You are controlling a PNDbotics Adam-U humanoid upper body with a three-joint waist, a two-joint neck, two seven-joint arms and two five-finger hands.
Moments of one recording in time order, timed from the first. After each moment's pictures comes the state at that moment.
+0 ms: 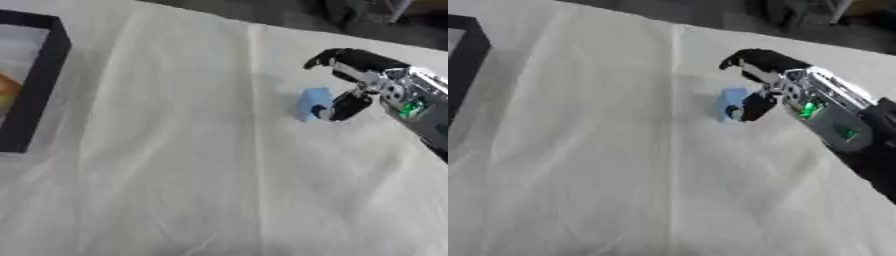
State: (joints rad) left arm -0.45 0.45 -0.27 -1.98 0.30 0.17 0.41; right arm -0.22 -1.07 0.00 -1.92 0.54 0.44 0.40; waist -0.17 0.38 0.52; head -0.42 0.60
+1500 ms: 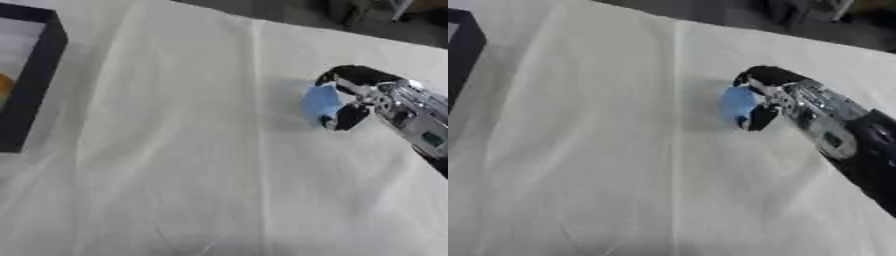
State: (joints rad) left arm -0.45 0.43 -0.27 -1.98 0.30 0.18 0.44; right arm -0.19 -1.04 -0.02 -1.83 0.66 0.46 0.45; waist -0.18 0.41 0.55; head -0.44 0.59
